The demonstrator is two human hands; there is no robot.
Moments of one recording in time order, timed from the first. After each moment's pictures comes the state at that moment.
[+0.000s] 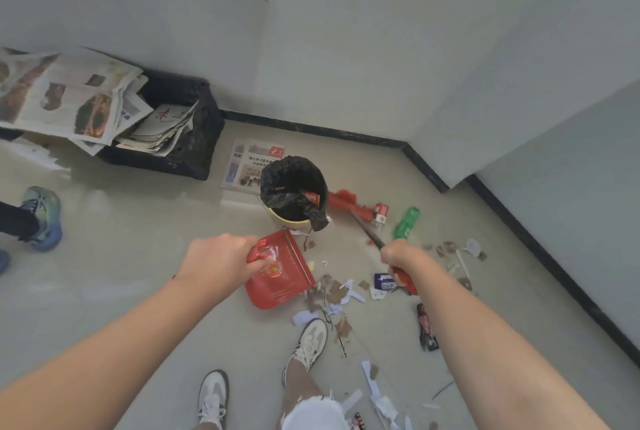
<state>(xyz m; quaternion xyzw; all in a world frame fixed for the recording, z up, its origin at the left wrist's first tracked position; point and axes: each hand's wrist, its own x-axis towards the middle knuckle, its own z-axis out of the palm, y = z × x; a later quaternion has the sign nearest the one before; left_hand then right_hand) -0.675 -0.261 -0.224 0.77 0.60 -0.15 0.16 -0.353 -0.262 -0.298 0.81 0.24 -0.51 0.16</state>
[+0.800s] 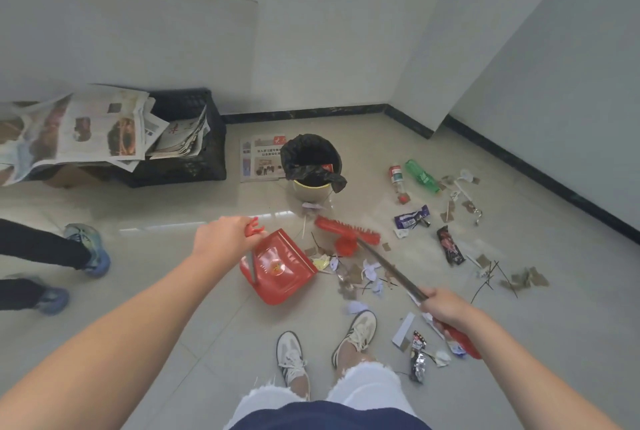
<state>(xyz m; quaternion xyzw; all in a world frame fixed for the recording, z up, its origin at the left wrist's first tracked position) -0.872 -0.350 -0.198 0.78 0.58 -0.12 0.20 -0.530 -0.581 -0.238 0.81 0.20 -0.56 0.04</state>
